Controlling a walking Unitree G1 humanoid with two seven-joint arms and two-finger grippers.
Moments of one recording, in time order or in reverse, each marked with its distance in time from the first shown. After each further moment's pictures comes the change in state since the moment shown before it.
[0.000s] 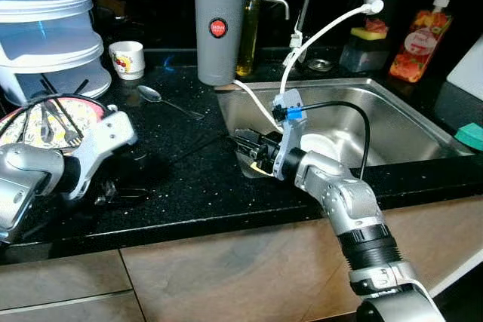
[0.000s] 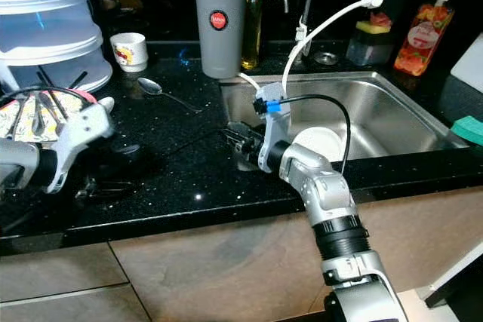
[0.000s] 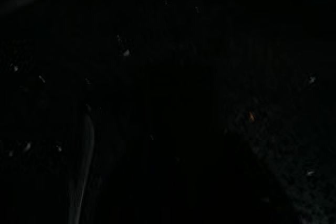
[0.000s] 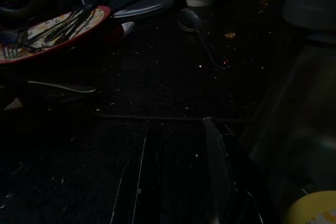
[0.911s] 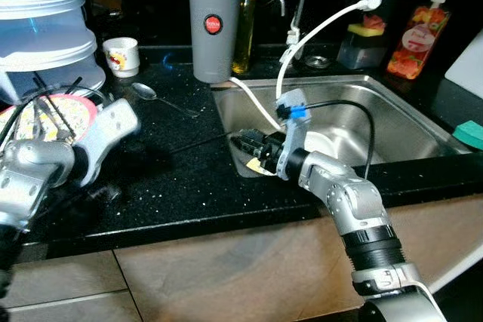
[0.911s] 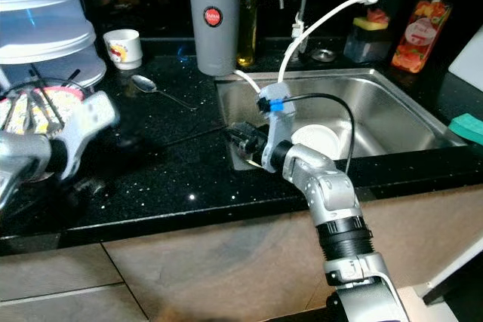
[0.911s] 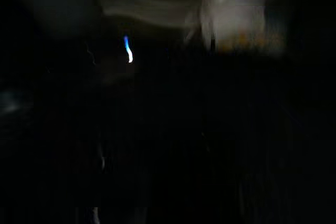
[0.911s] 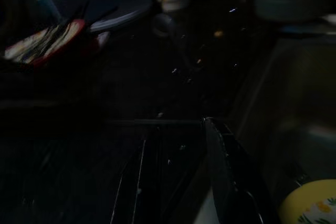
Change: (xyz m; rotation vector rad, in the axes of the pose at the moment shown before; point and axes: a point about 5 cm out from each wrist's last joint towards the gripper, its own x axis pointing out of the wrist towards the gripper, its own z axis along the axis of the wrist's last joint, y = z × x) left arm 0.004 0.028 0.042 -0.076 -0.404 0.240; right arm -0.003 -0.009 0.005 0.094 -0.056 -0.091
